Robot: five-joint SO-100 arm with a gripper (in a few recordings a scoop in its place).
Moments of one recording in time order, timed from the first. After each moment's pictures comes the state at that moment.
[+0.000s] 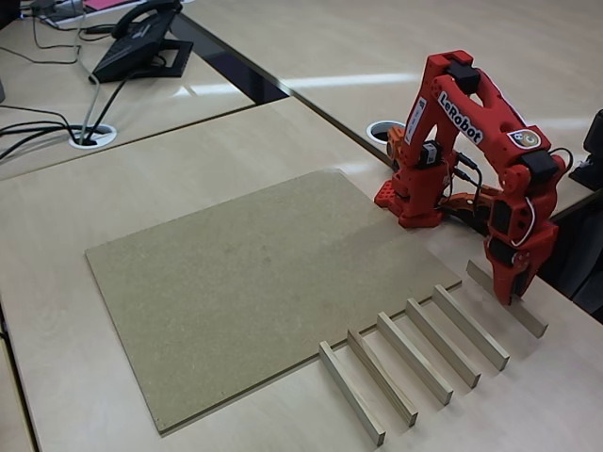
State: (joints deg) arm -83.9 87.6 101.6 66.8 83.2
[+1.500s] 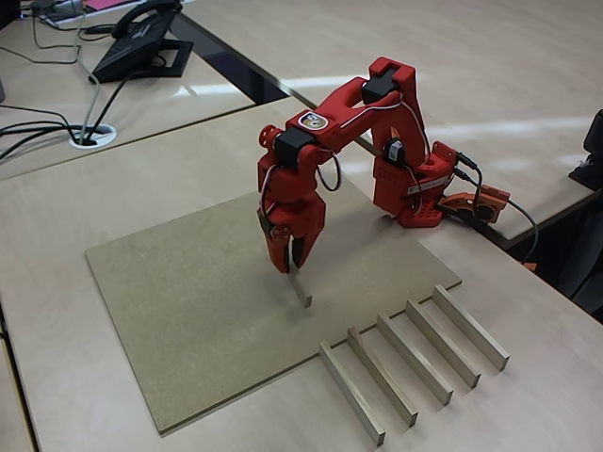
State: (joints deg) arm -15.6 71.8 74.5 86.6 16.6
